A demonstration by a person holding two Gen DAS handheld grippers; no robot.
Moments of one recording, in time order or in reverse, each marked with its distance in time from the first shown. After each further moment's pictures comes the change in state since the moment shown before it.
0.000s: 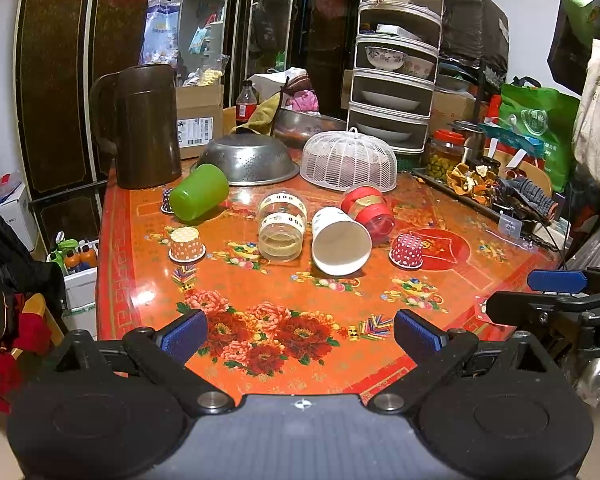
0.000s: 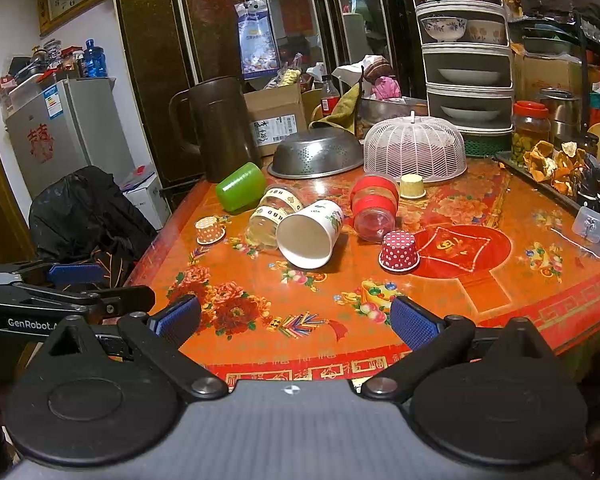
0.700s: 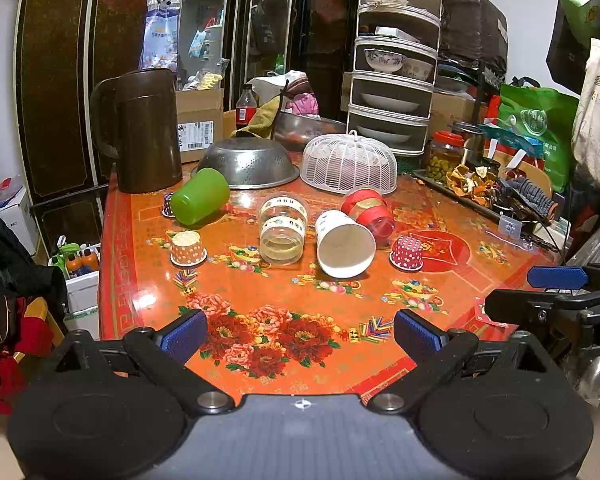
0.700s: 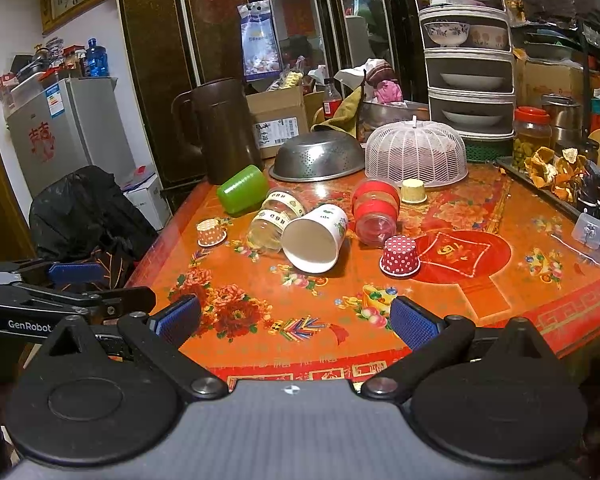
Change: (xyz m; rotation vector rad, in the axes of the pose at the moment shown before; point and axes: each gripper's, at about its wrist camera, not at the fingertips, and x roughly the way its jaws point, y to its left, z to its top) left arm -0.003 0.002 0.002 0.007 -0.012 0.006; right arm -0.001 0.002 0.002 -0.012 -0.004 -0.002
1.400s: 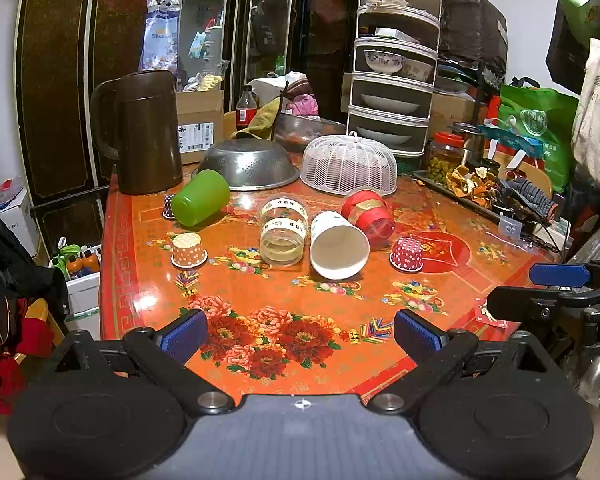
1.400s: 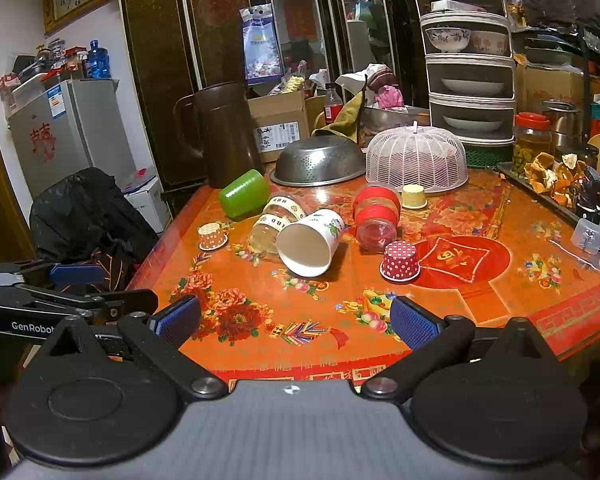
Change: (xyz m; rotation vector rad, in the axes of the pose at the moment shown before) left arm 0.000 0.000 0.000 0.001 0.000 -0.001; right arm -0.002 0.001 0.001 -0.007 -0.012 0.000
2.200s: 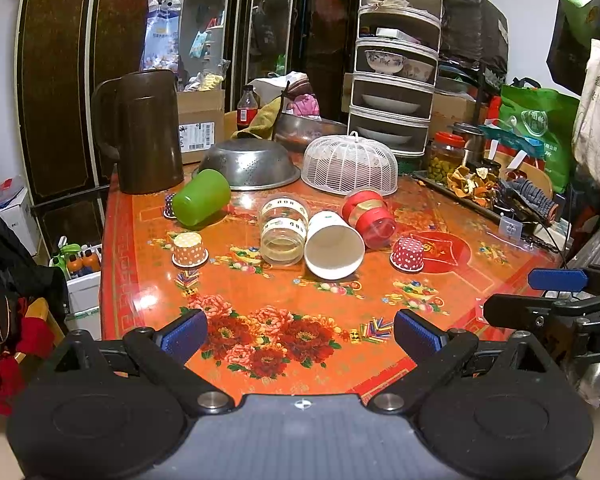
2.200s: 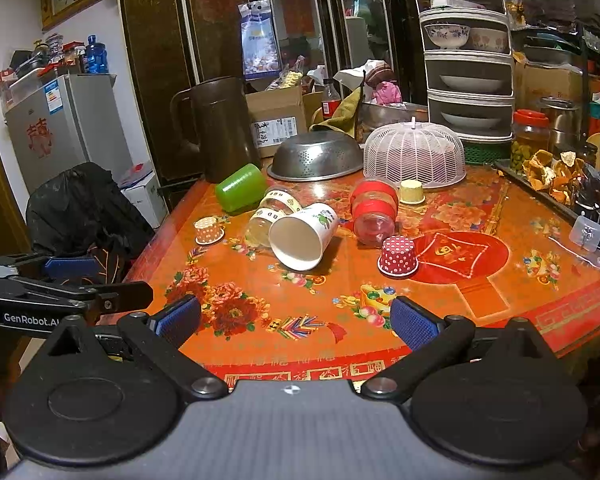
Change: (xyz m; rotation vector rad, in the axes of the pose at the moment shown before) left arm 0.000 0.000 0.000 0.001 0.000 0.000; right arm 0.003 0.000 -0.003 -0.005 0.011 -0.010
